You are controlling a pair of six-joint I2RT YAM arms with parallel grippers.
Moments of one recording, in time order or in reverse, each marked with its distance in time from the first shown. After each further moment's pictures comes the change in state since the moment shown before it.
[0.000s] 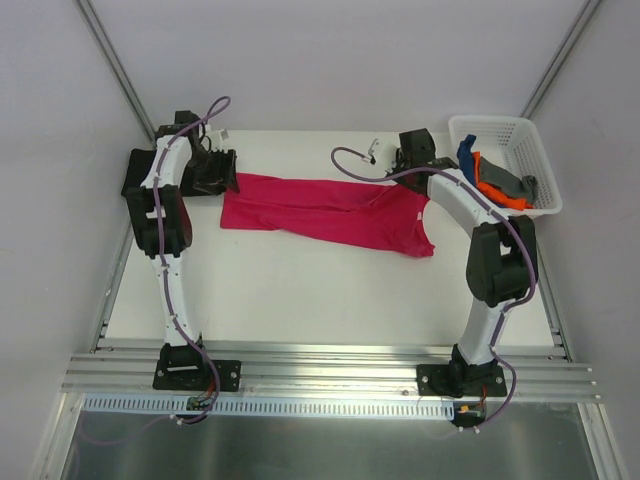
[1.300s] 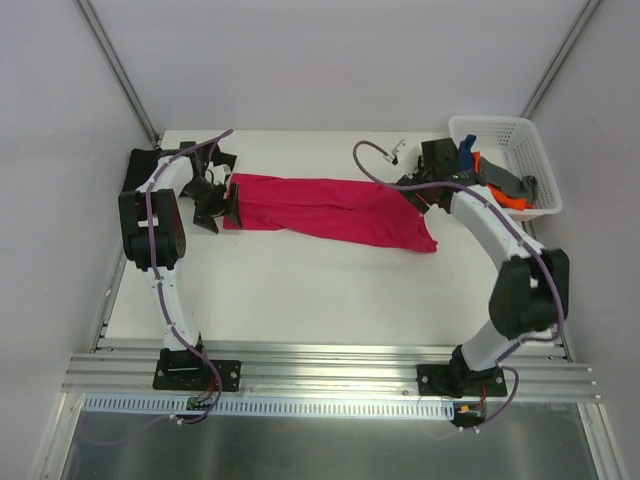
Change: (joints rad) left arm -0.011 -0.208 -0.457 0.018 -0.019 -0.048; right arm -0.040 -0.129 -0.129 -0.024 0.035 0.162
